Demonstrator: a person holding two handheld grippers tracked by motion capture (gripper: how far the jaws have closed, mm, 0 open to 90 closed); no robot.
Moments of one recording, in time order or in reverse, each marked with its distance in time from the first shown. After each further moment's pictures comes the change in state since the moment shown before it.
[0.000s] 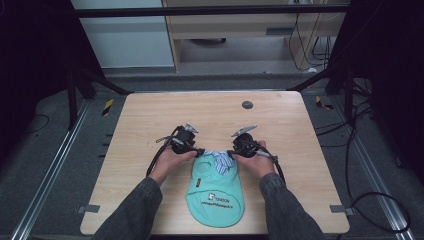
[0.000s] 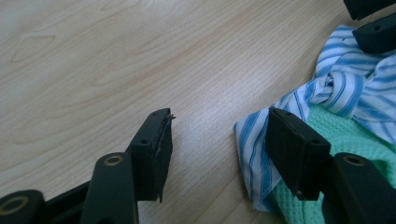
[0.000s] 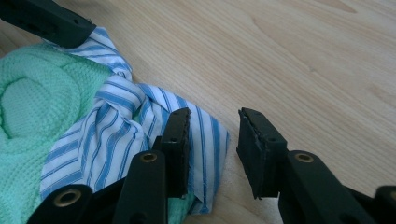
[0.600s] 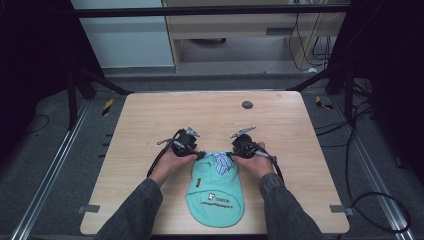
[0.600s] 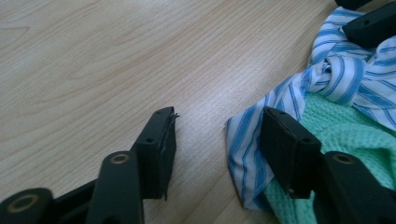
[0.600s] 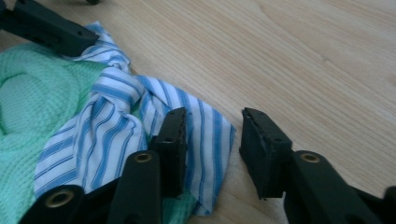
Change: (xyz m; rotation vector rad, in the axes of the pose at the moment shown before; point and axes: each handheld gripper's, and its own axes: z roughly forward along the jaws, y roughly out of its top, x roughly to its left) left arm -0.005 -0.006 0.004 -0.009 -0.026 0.020; right arm 0.001 -0.003 0.005 0.017 0.021 0.013
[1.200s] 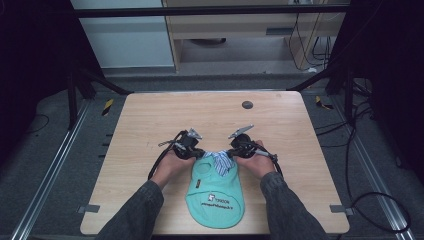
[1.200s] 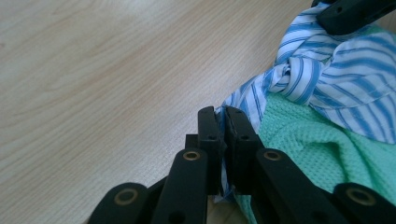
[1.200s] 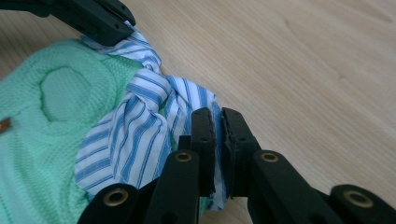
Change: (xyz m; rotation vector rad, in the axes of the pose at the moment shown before) left arm -0.011 0.005 -0.012 -0.012 -0.037 0.045; right arm 0.008 0.009 -0.016 0.002 0.042 -0.088
